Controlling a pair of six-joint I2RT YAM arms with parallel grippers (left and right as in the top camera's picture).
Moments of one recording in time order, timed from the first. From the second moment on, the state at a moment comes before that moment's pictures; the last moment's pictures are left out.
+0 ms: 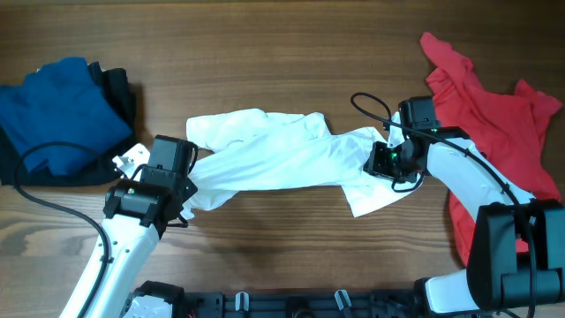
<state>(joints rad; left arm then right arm) -0.23 1.10 0.79 -0.96 -0.34 -0.92 0.09 1.64 0.88 -0.65 -0.27 0.29</state>
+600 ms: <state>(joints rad) -0.23 1.10 0.79 -0.96 -0.34 -0.92 0.10 1.66 0.88 -0.64 -0.32 0.26</state>
